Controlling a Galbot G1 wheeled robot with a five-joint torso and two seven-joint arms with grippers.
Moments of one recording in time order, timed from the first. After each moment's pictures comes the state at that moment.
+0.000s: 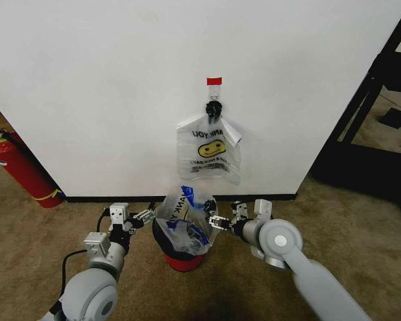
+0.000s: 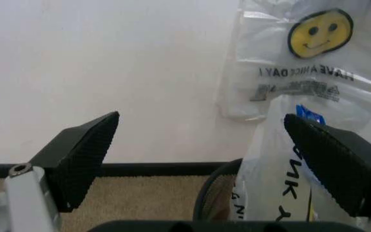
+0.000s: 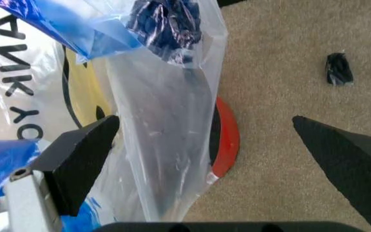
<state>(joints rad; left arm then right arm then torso) 1.43 -0.93 -0.31 -2.18 -0.61 0.14 -0.42 -0.95 1.15 0.04 1.95 1.44 -0.72 0.82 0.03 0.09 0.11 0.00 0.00</state>
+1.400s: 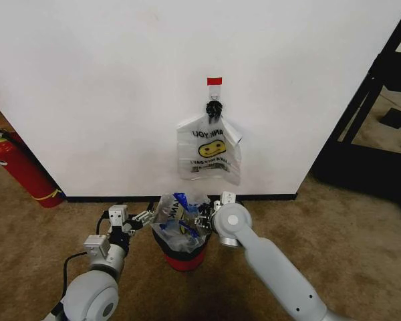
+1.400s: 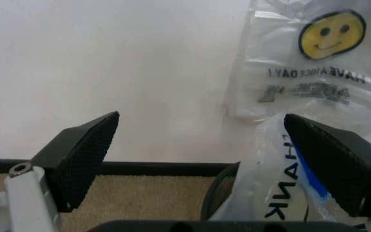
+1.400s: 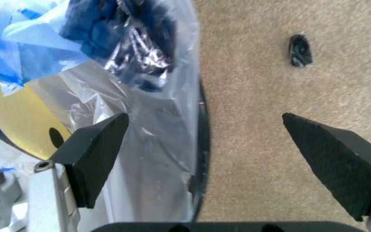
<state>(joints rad) 1.43 -0.92 -0.30 -2.17 -0.62 0.10 -0.44 -0.76 1.32 -0.12 1.78 1.53 -0.73 1.27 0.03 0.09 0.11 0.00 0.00</state>
